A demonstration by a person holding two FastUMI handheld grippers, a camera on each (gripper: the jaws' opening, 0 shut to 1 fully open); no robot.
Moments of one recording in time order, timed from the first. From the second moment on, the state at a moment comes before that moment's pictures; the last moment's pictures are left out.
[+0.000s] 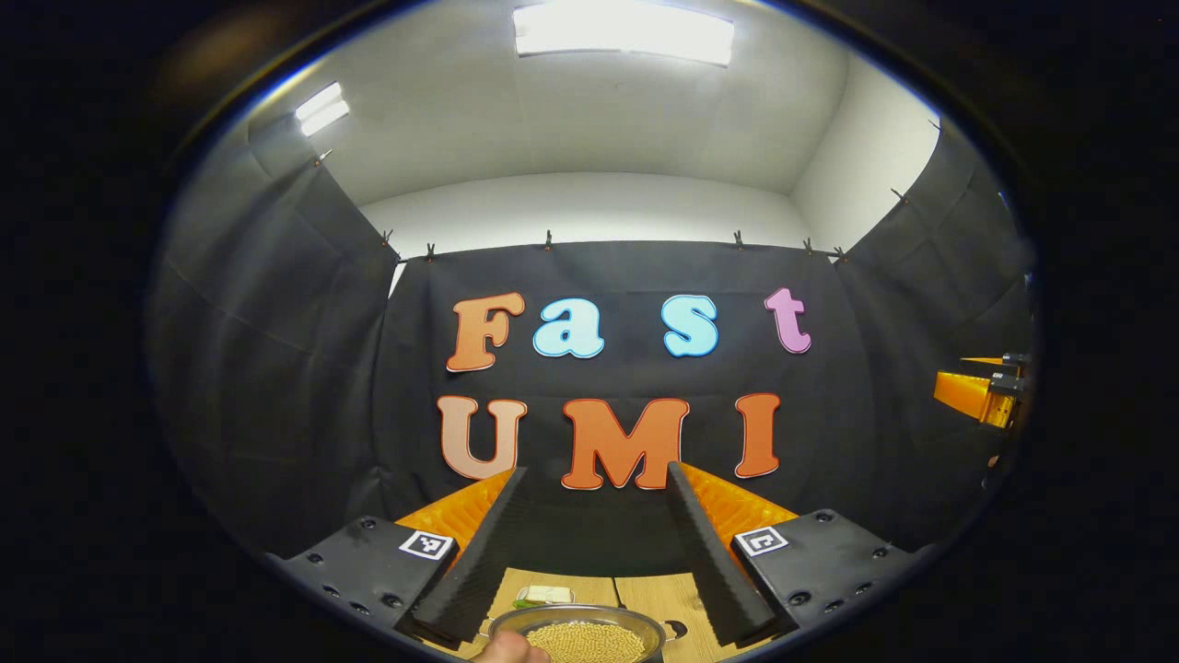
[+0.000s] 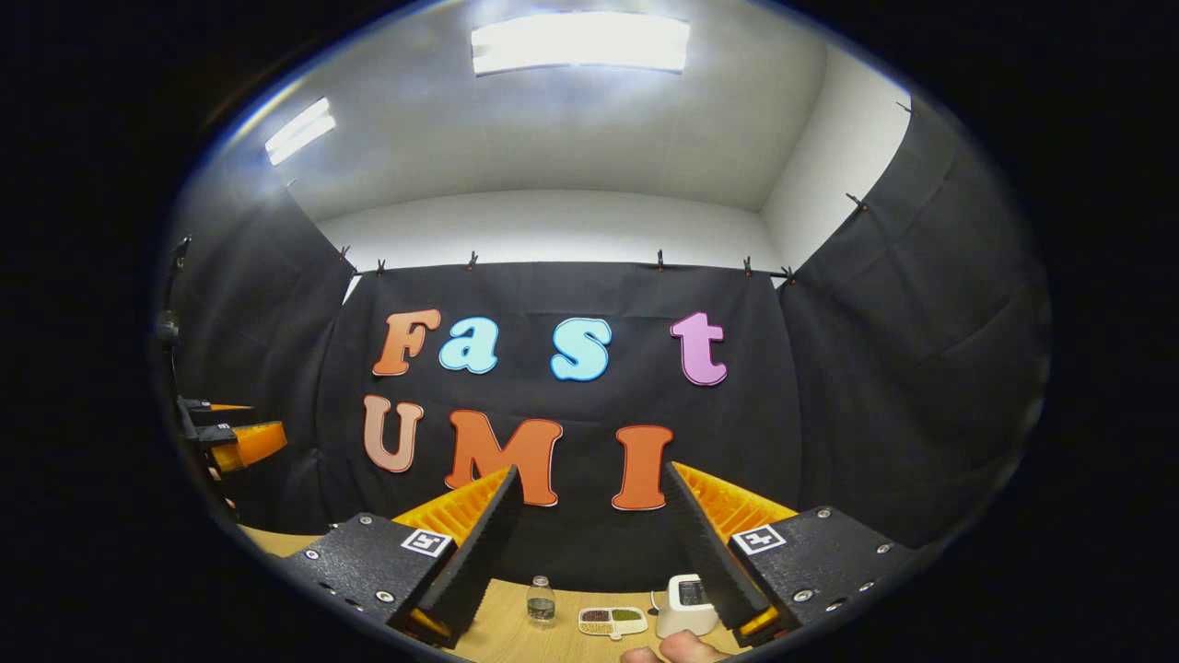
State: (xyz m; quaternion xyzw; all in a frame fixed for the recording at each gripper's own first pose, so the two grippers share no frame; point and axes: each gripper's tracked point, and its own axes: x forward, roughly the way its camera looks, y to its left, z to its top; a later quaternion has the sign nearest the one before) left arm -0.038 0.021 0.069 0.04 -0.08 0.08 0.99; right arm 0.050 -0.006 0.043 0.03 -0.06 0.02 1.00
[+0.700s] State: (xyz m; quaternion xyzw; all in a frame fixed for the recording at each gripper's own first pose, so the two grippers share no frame) left arm -0.031 0.047 0.061 0.05 -0.07 0.11 0.99; right arm 0.053 0.001 0.046 0.01 -0.06 0.03 1.00
